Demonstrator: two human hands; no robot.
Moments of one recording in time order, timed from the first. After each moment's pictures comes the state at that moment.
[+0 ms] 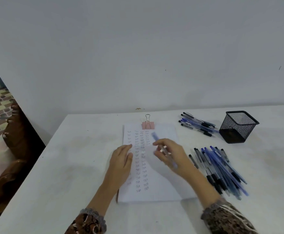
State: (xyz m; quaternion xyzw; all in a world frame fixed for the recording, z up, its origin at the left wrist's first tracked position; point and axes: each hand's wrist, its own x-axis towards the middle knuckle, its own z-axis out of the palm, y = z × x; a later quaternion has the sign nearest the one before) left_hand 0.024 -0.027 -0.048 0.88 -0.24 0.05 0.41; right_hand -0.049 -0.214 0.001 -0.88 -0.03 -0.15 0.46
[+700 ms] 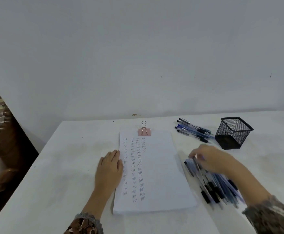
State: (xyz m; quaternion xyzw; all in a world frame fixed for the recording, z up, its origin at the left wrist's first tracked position) left_hand 0.051 -0.019 -0.063 0.96 -0.18 0.06 0.22; right_hand -0.070 -0.318 0.039 -0.99 0.08 0.09 0.09
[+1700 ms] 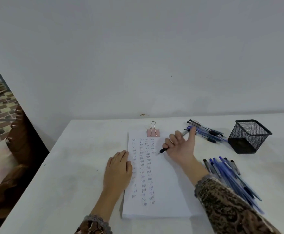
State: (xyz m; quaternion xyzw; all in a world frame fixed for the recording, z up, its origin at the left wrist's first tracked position) left_hand 0.051 -0.020 -0.061 0.95 -0.18 0.07 0.24; right_hand 0.037 -0.238 -0.007 -0.25 0.13 -0.09 0.95
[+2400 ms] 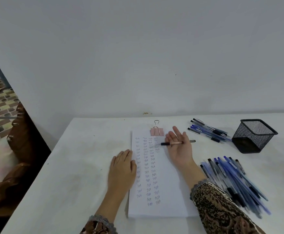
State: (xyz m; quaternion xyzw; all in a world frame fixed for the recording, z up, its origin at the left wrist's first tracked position) left_hand 0.051 -0.019 -0.060 0.95 -0.18 0.06 0.23; right_hand 0.050 -0.222 -0.028 -0.26 0.14 -0.19 0.94
